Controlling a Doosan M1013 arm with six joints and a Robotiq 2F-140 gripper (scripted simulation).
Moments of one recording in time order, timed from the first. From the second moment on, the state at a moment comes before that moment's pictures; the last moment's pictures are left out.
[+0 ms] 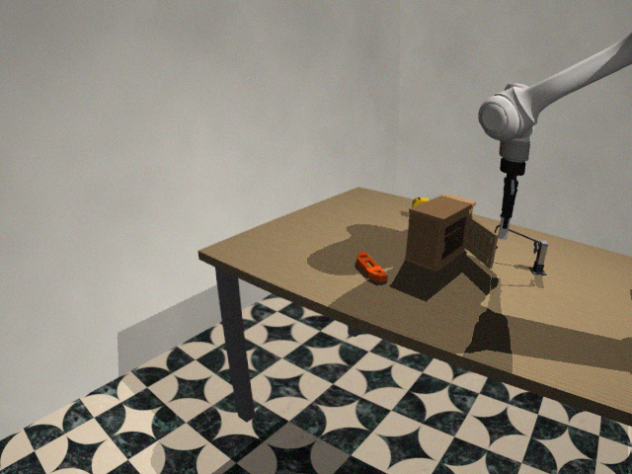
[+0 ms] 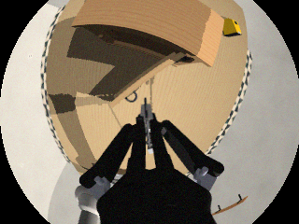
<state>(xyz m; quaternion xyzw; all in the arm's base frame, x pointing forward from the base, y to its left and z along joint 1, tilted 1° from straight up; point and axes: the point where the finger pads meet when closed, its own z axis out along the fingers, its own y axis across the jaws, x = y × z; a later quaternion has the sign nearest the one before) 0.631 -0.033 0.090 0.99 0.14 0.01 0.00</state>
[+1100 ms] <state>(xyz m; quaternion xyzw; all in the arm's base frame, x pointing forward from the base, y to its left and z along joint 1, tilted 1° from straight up) 0.622 -0.011 0.090 0.97 0.24 0.01 0.00</state>
